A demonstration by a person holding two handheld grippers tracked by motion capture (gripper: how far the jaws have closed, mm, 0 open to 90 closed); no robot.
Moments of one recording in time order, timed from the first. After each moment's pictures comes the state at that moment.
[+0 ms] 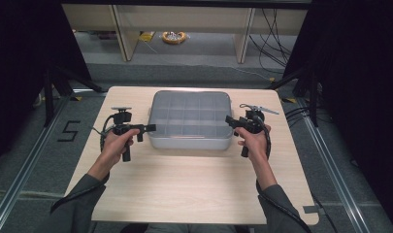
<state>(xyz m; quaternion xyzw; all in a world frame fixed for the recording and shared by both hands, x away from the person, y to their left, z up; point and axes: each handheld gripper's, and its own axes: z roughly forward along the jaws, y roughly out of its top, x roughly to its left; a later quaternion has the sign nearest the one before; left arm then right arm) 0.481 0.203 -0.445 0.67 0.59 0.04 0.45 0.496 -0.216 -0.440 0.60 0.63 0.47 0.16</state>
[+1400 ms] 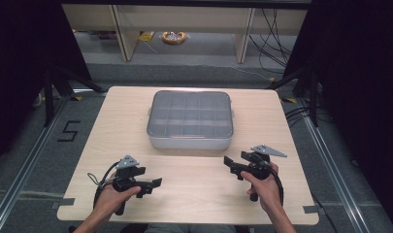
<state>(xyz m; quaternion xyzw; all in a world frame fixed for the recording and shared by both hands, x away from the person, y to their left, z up) 0.340 0.178 -0.491 0.77 0.45 0.07 0.45 0.369 -0.222 -0.469 0.52 0.69 0.48 0.12</state>
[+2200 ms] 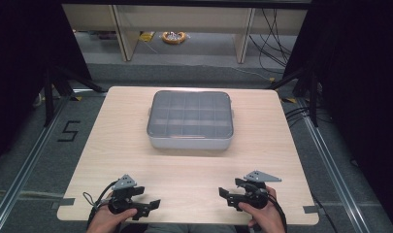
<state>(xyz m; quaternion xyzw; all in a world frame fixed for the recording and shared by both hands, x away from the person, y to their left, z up) 0.289 0.181 -0.503 0.79 0.44 0.04 0.43 0.303 -0.212 -0.489 0.47 0.76 0.44 0.07</state>
